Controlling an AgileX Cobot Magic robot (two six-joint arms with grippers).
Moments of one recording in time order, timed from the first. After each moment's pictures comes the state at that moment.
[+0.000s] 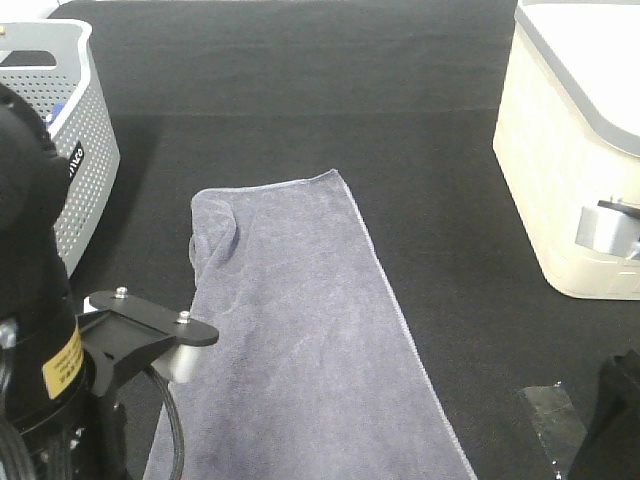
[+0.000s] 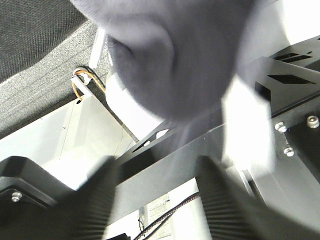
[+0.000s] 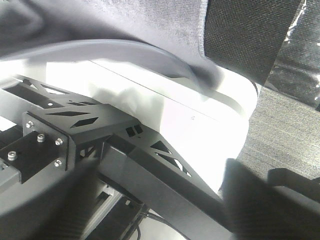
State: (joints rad) left arm -0.98 1.52 -0.90 -0.28 1.21 -0.38; right arm 0.28 1.16 -0.63 0.41 1.21 -0.20
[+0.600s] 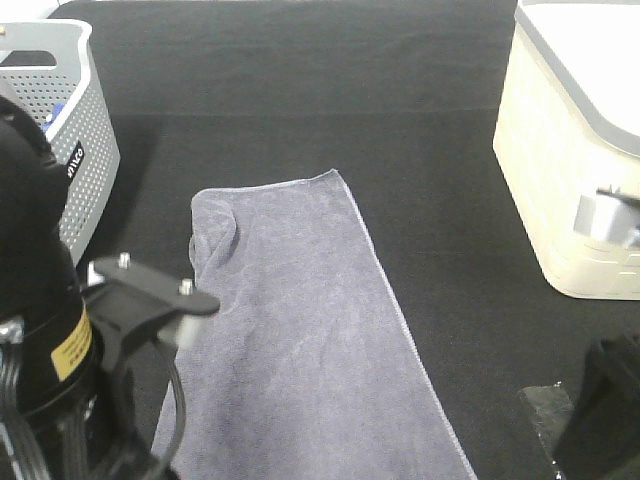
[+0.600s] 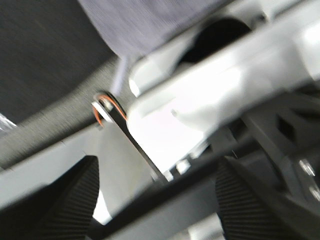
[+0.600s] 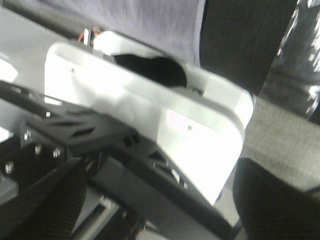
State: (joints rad) left arm -0.98 1.52 -0.90 -0.12 1.12 -0.43; right arm 0.28 1.16 -0.64 0.41 1.17 -0.20
